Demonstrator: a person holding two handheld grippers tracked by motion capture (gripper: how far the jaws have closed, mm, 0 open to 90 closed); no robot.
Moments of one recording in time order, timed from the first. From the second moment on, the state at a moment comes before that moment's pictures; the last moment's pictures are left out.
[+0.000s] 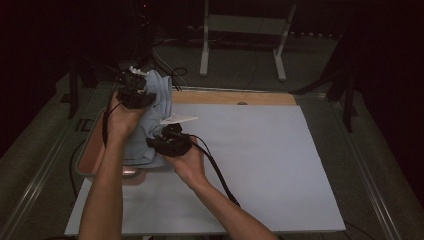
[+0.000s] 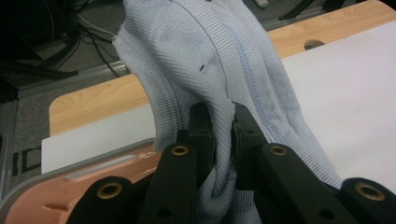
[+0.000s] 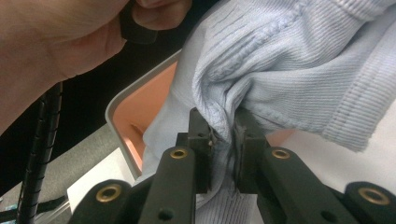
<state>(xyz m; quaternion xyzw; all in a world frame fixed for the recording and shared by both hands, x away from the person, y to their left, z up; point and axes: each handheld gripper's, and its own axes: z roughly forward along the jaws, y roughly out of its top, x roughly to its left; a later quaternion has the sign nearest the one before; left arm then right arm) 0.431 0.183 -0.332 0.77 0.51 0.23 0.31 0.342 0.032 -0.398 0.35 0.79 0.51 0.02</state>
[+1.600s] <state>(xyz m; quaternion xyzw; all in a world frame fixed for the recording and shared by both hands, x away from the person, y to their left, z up) 0.423 0.226 -0.351 0.73 0.55 0.23 0.33 0.345 0.080 -0.419 0.35 0.80 0.48 0.01</state>
